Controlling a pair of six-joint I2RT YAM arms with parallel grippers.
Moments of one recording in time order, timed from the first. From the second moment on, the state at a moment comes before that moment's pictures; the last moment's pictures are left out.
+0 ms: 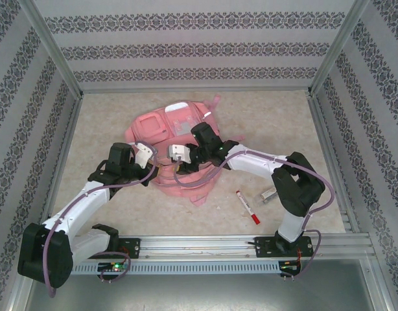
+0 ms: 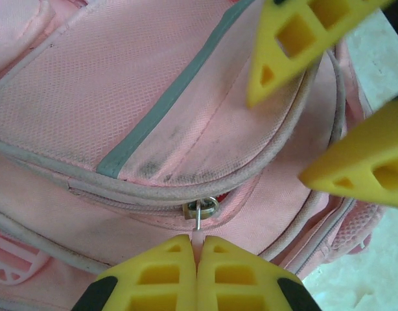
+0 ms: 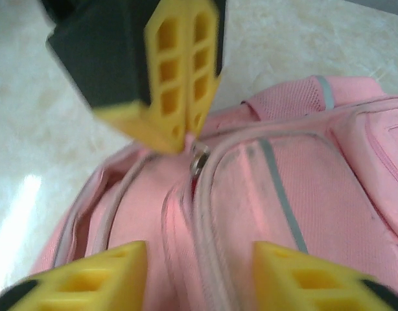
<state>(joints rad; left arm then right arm) -0.24 1.07 0.59 -0.30 0.45 0.12 0.74 1.77 1.17 -0.16 -0.57 -0.75</state>
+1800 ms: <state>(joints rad) -0.30 1.33 0.78 -0.31 0.46 0.89 0.42 1.14 0.89 -0.22 -0.07 0.24</state>
